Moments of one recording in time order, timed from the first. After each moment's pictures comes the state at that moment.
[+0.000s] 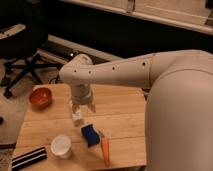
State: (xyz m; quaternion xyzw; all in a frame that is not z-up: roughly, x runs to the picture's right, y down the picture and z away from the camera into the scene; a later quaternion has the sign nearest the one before) arm -0.108 0.099 0.703 -0.26 0.23 0.64 0.68
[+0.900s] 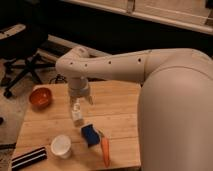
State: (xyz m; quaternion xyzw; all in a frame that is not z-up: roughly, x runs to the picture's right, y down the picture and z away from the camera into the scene) arm -0.123 0.058 0.709 -0.27 0.20 0.59 0.73
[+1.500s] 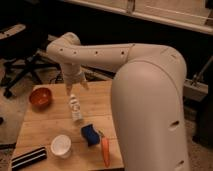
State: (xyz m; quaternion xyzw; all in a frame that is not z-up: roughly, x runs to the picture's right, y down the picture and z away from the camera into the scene) arm -0.152 -0.007 0.731 -0.25 0.19 0.54 0.78
